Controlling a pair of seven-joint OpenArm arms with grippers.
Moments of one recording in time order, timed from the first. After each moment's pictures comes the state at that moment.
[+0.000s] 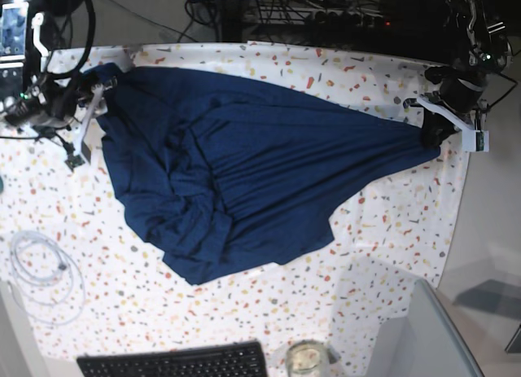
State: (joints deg) left arm 23.6 -18.0 -23.7 87.5 -26.7 -25.4 22.2; right arm -13.9 13.7 8.3 98.4 10.1 25.3 -68.9
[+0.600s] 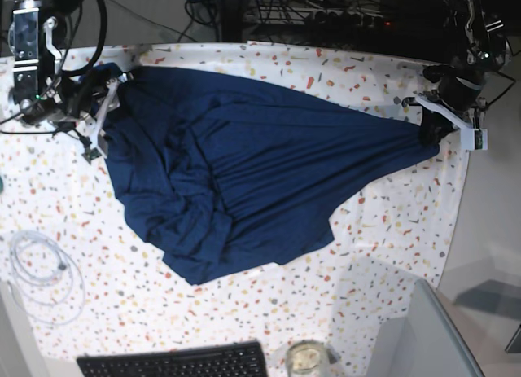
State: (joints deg) left arm 23.7 -17.4 -23.7 87.5 -26.5 -25.4 22.2; right arm -13.6 12.9 5.2 93.7 10.2 25.3 -67.7
